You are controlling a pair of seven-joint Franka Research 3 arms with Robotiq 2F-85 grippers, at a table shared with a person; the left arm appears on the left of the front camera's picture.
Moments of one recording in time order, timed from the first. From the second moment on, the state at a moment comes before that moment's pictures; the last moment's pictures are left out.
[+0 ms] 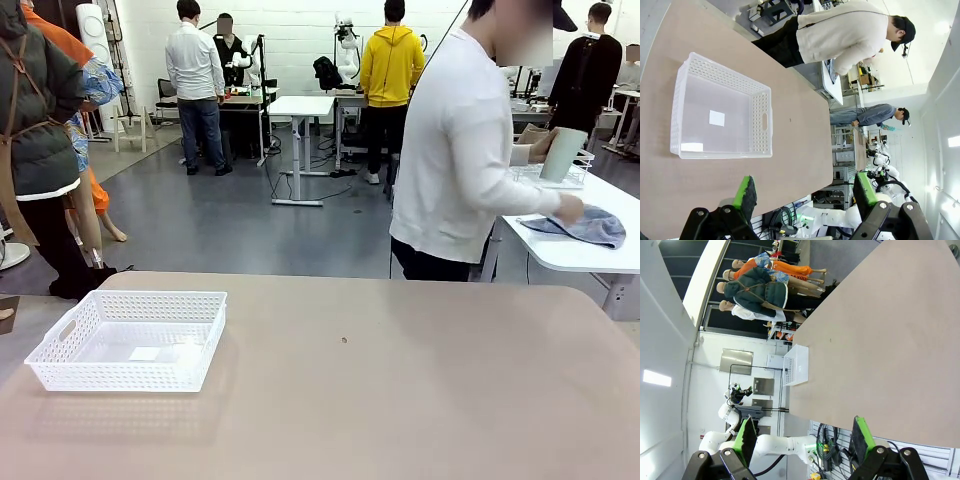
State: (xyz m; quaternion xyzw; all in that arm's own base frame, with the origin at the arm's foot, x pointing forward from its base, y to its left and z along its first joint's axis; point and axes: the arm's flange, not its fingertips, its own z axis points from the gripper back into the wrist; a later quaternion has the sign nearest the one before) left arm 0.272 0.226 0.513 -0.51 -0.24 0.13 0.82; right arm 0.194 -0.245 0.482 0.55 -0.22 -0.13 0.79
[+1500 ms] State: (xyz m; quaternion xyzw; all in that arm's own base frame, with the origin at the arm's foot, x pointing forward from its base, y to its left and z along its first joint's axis) left arm 0.274 0.224 0.513 -0.50 -0.24 0.12 0.82; right arm 0.196 -0.239 0.482 0.55 -0.23 -0.08 0.80
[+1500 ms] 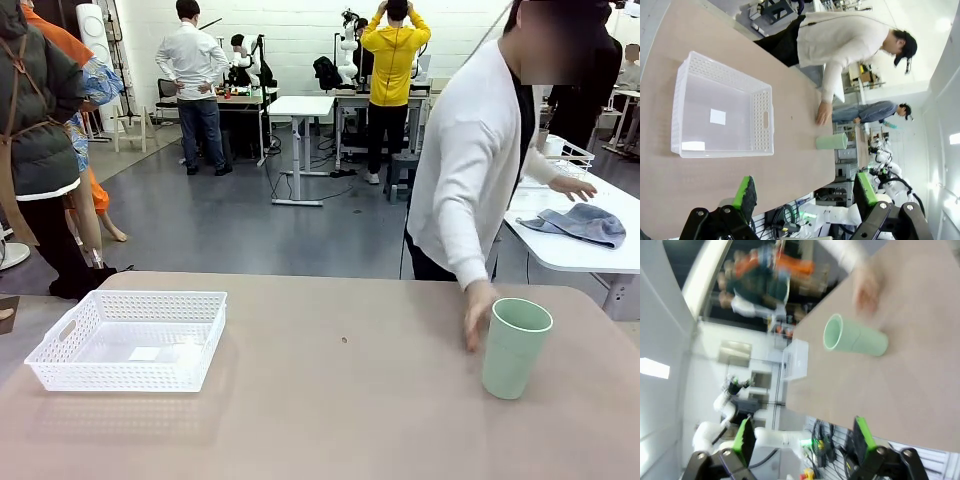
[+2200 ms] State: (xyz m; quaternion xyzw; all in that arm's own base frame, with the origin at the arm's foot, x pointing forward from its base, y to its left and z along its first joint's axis) left arm 0.356 0.207 0.527 -0.33 -0.06 0.04 0.94; right arm 0.265 -0.240 0.452 0.43 -0.24 0.43 0.76
